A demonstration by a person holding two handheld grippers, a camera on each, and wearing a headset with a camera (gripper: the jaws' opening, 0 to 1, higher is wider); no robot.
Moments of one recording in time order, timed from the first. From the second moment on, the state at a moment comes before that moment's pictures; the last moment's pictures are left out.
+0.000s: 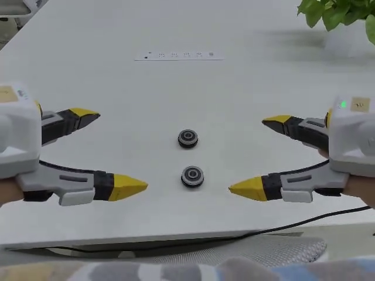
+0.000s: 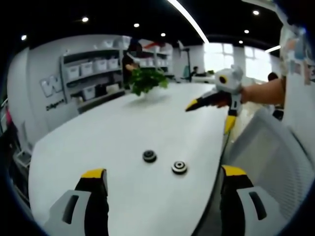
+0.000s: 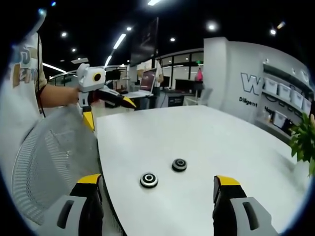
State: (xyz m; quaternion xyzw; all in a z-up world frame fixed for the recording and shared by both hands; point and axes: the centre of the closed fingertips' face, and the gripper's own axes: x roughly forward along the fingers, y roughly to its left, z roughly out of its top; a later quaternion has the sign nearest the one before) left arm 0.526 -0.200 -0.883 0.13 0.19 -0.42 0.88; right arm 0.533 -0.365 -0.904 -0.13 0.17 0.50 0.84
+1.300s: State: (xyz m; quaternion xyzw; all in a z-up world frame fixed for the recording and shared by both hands) left arm 0.555 -0.238 -0.909 0.14 0.21 -0.47 0.84; right arm 0.558 -0.345 -0.931 -0.15 0.18 0.54 0.81
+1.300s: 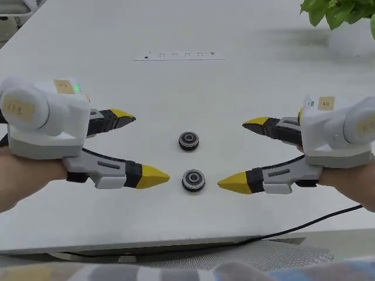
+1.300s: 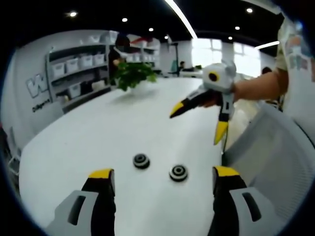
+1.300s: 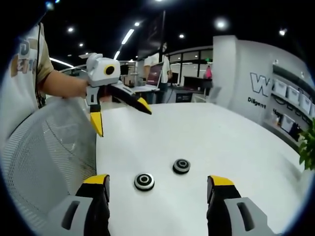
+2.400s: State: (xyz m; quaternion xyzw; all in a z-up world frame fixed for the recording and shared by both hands) left arm 0.560 -0.269 -0.942 0.13 0.24 -0.51 0.81; right arm 0.565 -0.332 -0.966 -0.14 0.19 0.55 0.80
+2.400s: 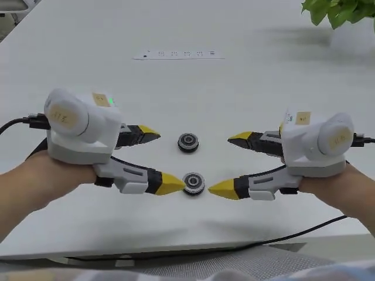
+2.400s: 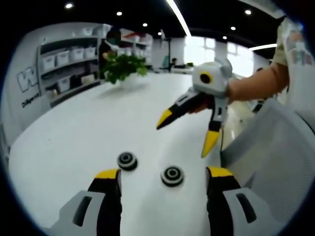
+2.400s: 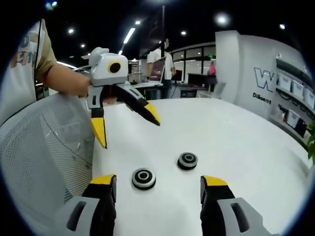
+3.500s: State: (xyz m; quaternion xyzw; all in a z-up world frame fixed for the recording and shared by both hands) left arm 0.553 -0.289 -0.975 0.13 0.26 -0.53 0.79; right arm 0.559 -0.320 -0.993 -0.14 0.21 0.57 0.78
